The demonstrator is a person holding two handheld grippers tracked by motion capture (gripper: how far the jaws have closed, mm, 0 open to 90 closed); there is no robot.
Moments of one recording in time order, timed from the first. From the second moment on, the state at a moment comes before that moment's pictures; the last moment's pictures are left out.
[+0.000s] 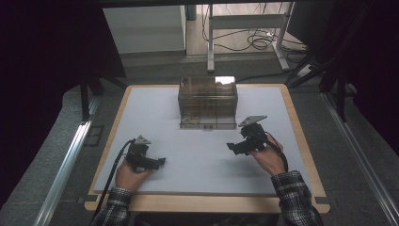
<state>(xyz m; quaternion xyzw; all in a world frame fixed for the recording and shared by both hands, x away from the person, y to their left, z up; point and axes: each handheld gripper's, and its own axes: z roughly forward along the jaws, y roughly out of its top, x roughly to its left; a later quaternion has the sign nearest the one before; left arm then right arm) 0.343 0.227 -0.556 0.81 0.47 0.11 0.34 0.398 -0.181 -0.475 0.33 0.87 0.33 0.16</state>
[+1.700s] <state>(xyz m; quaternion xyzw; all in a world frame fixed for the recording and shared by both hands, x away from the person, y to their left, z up) 0.343 0.227 -0.556 0.81 0.47 0.11 0.34 0.351 -0.267 -0.502 0.37 0.86 0.30 0.16</state>
